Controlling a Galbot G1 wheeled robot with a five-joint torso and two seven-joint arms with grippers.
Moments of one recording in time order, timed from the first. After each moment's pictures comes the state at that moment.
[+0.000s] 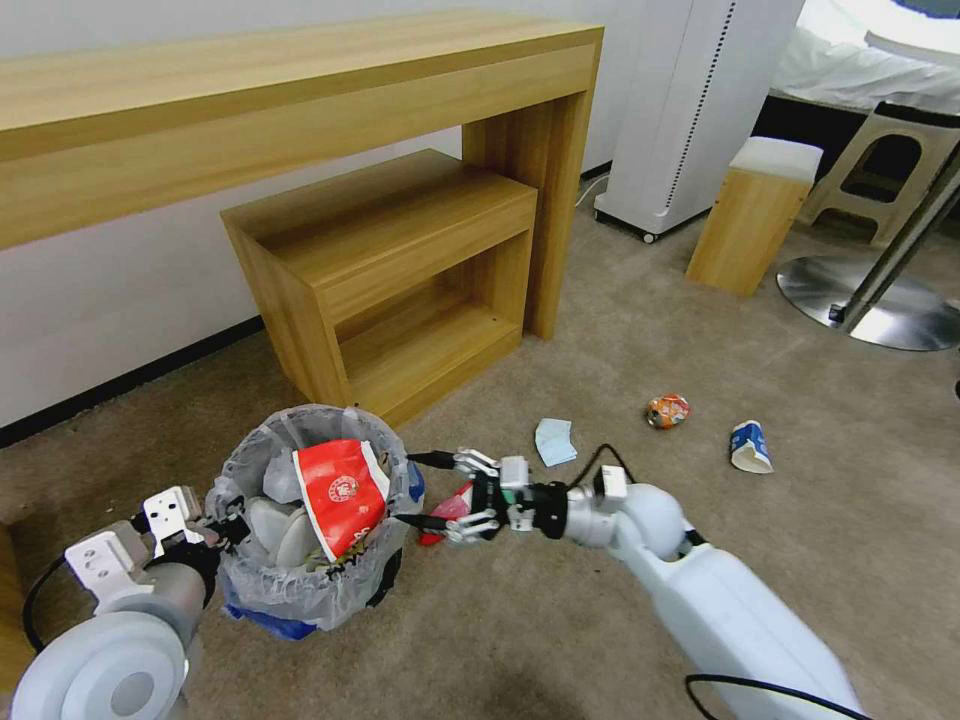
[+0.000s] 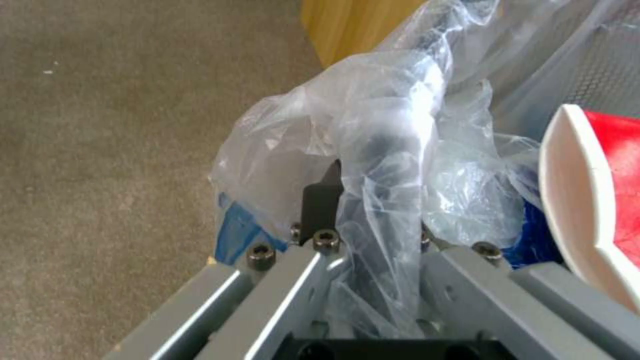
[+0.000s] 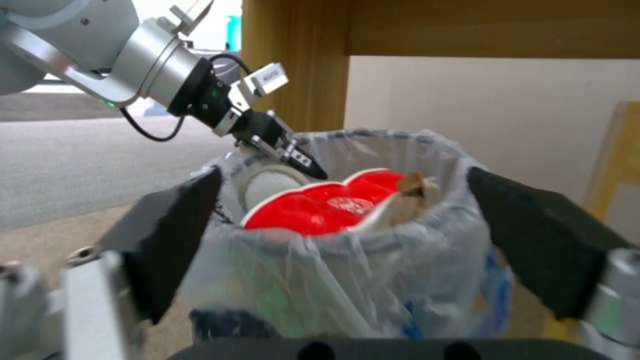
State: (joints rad) left arm 1.57 -1.23 -0.79 -2.37 -1.01 0.67 -0.65; right arm -0.90 1.04 0.03 1.70 0.61 0.16 -0.99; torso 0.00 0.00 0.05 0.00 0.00
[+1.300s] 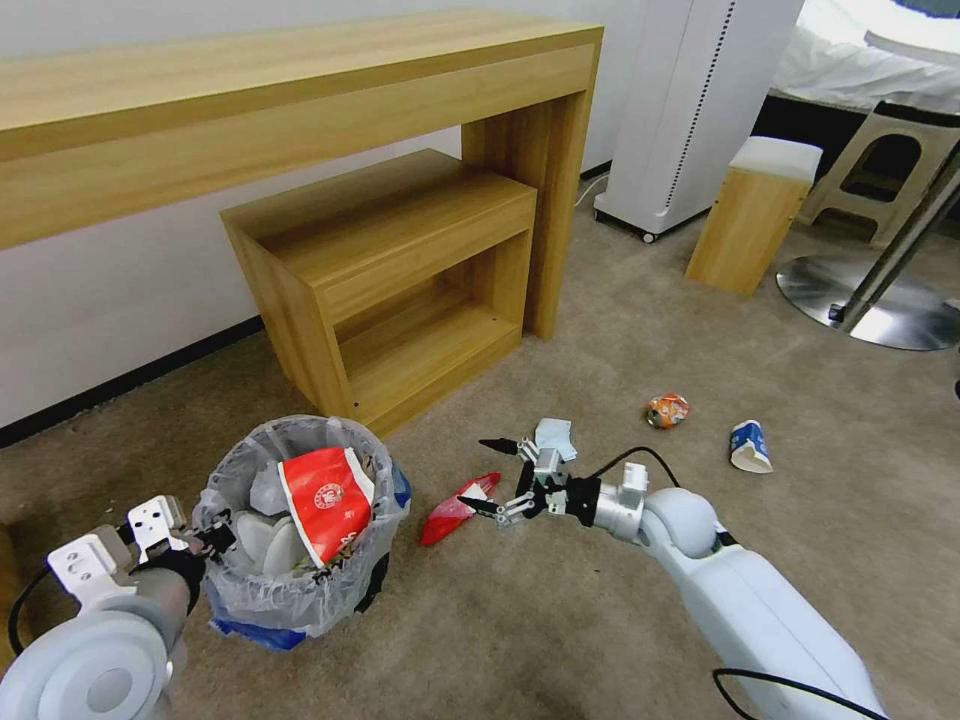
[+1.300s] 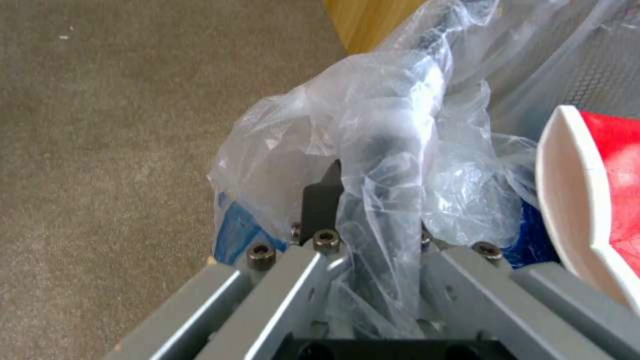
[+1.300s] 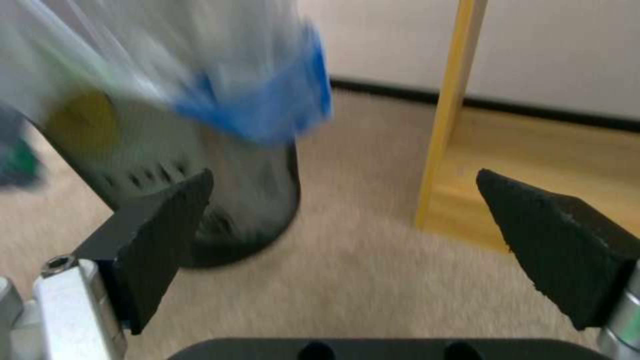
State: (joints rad) left arm 1.58 -1.23 -0.82 -2.37 -1.09 0.70 -0.70; right arm -0.83 1.14 0.05 1.41 0.37 0.07 -0.87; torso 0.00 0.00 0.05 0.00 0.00
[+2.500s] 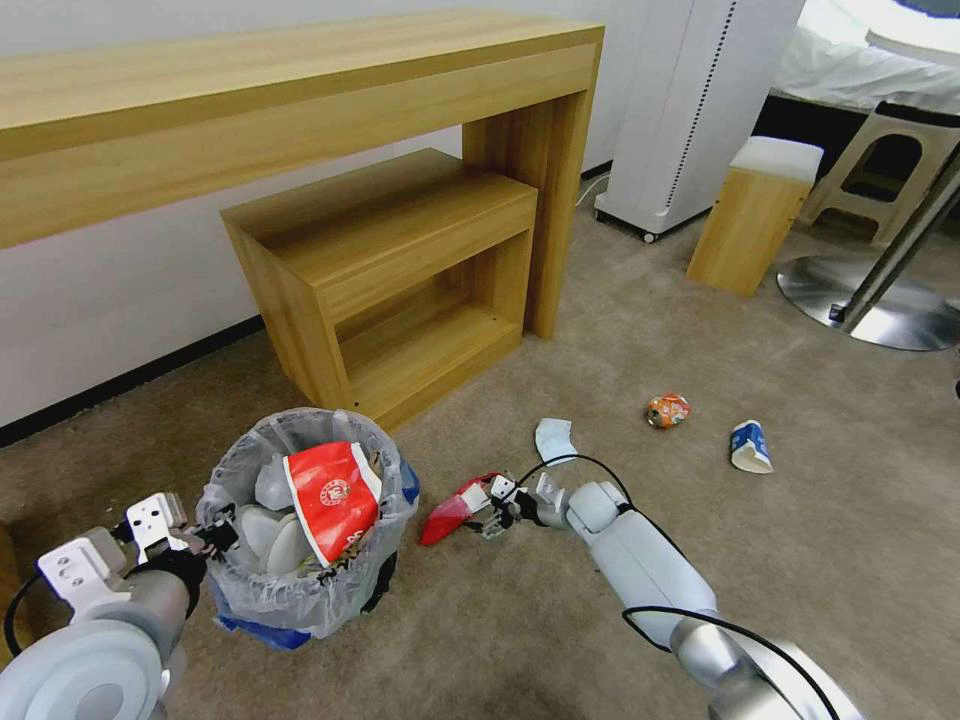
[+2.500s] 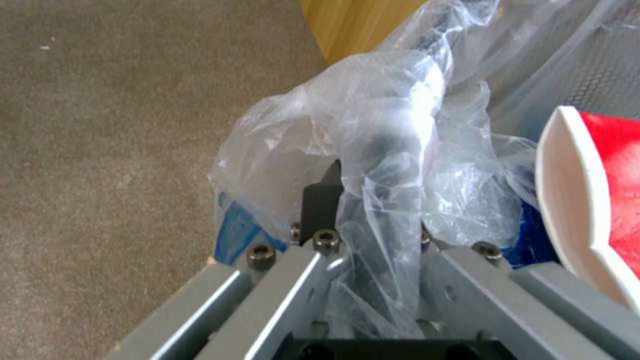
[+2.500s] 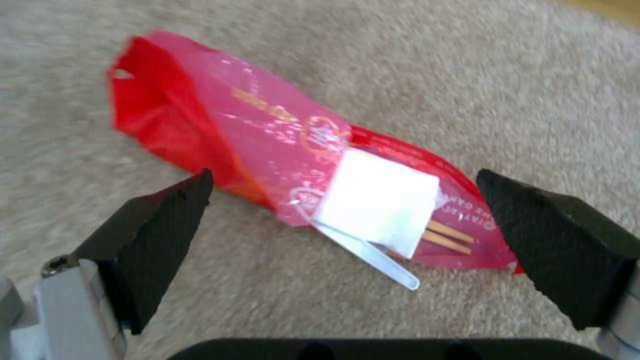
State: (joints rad) left arm 1.60 -1.24 -0.83 -2.41 -1.10 0.70 -0.68; right arm -0.55 1.46 0.03 0.64 -0.23 0.13 -0.64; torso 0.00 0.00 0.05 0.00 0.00
